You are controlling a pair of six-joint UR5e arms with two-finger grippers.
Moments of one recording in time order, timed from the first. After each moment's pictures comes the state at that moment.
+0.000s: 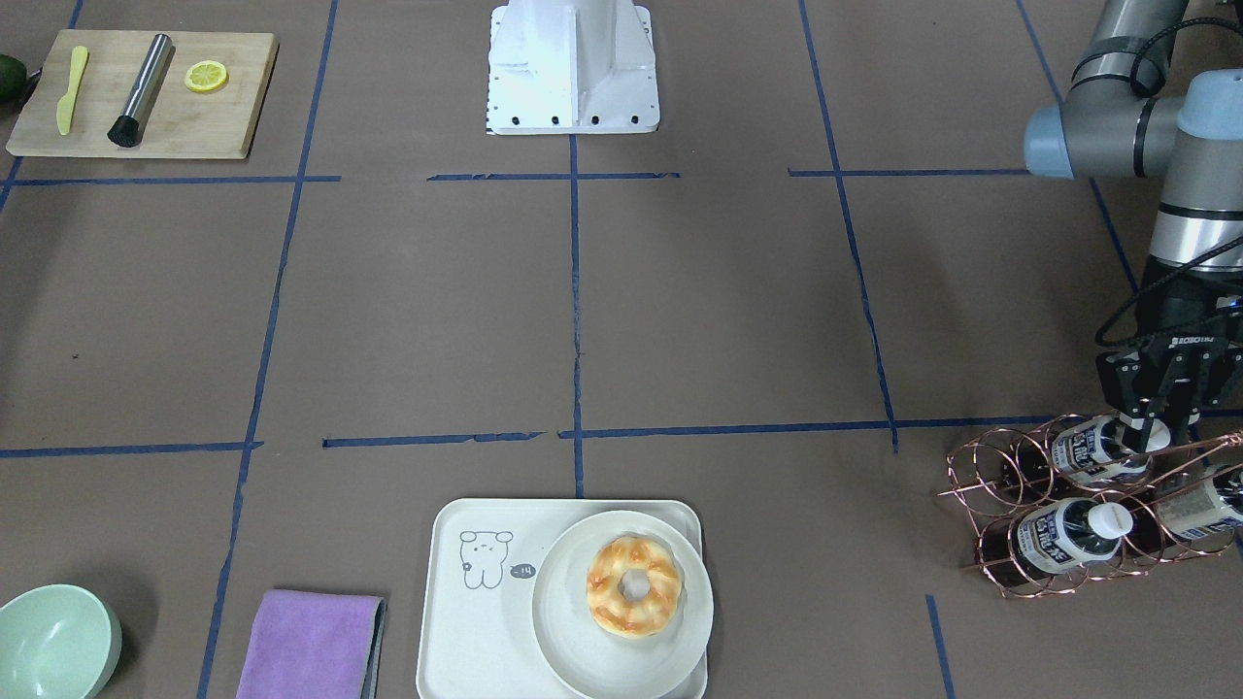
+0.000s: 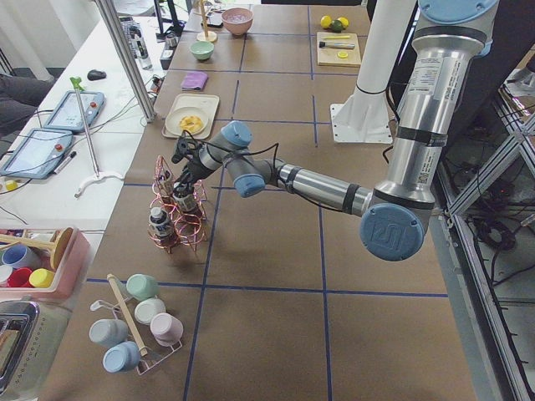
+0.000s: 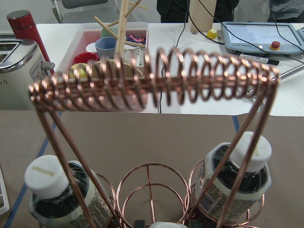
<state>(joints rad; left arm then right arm) -1.07 -1.74 -1.62 -2.36 -1.64 -0.93 1.64 -1.64 1.61 -1.72 2.38 -0.27</state>
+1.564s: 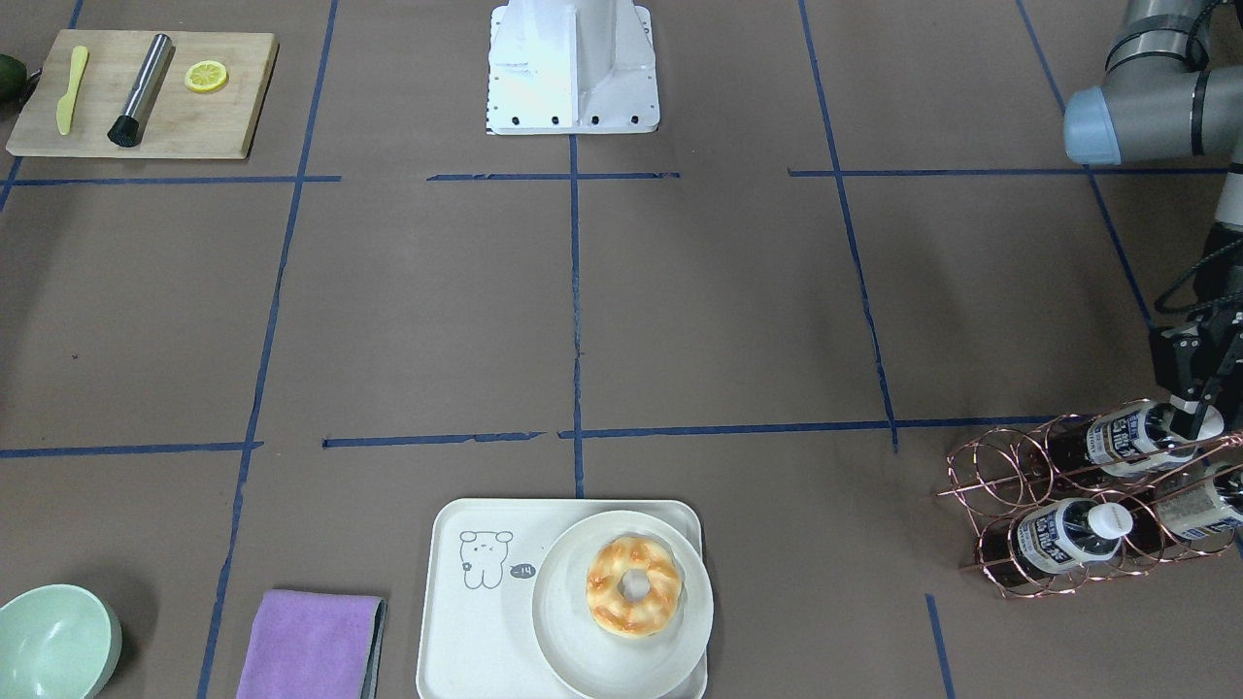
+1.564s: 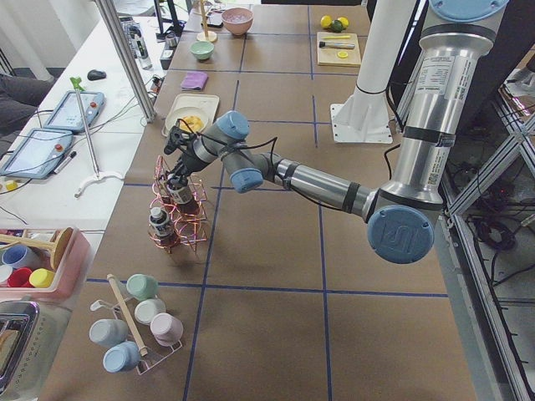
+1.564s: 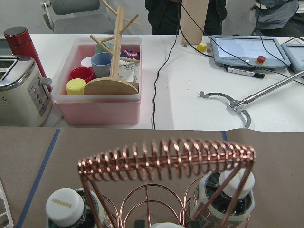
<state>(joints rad) -1.17 -1.74 -1.67 -2.35 -1.75 -0.88 1.64 -1.64 1.61 -1.72 2.38 -0.27</state>
